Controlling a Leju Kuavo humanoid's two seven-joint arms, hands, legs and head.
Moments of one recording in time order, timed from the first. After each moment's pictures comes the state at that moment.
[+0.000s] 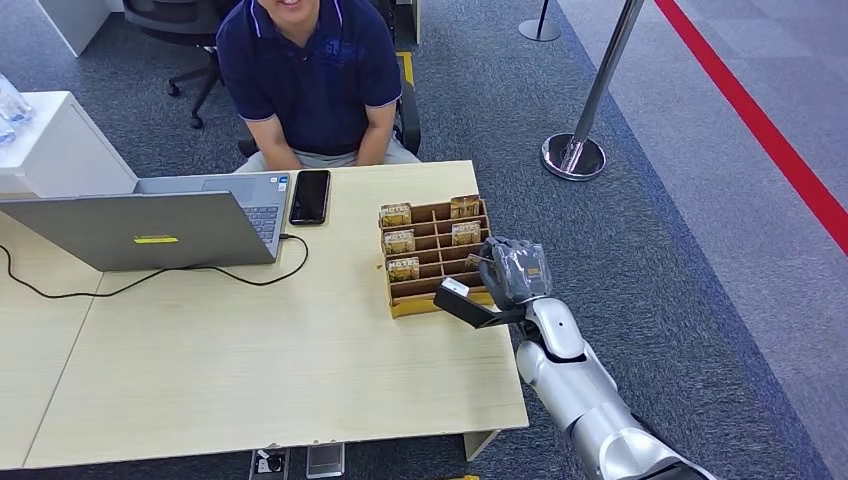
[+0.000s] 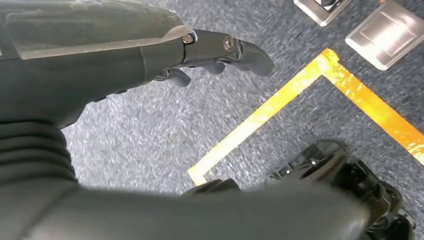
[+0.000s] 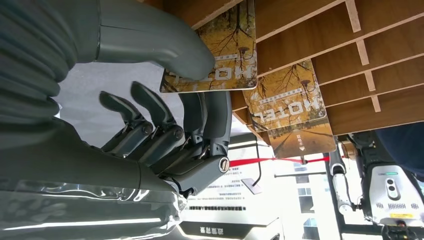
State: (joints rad) left arm -0.12 -0.16 0.51 -0.22 -1.23 0.05 -0.08; right arm -0.45 -0.02 0.27 -0.83 1.14 -0.48 -0.07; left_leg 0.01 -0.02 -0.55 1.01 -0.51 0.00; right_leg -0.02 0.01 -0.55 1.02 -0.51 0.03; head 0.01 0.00
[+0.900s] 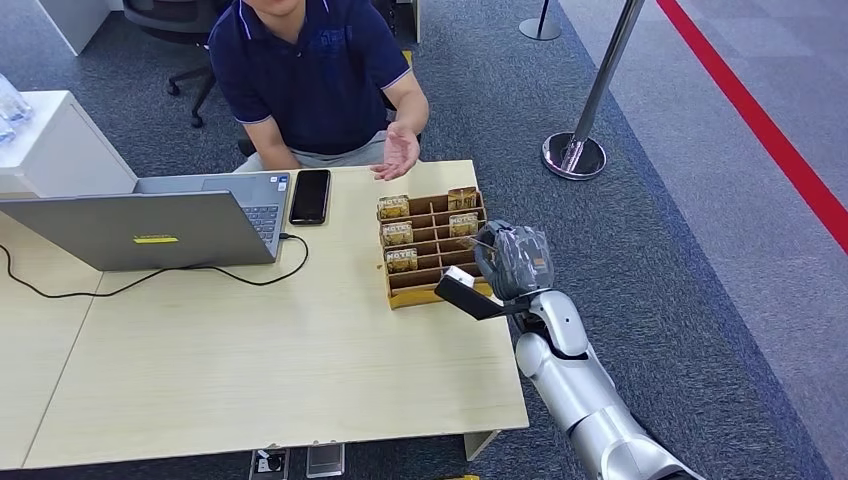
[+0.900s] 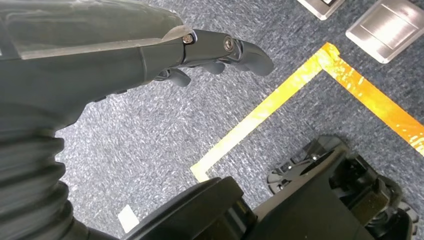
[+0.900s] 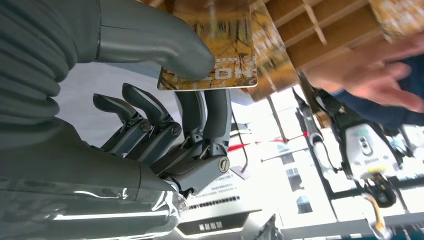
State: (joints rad) left arm -0.13 -0.16 0.49 -0.22 -1.23 0.02 -0.06; right arm -0.42 -0.01 0.26 -0.97 1.00 -0.50 -0.17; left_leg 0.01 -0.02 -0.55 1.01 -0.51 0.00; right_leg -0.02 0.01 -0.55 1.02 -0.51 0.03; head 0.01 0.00
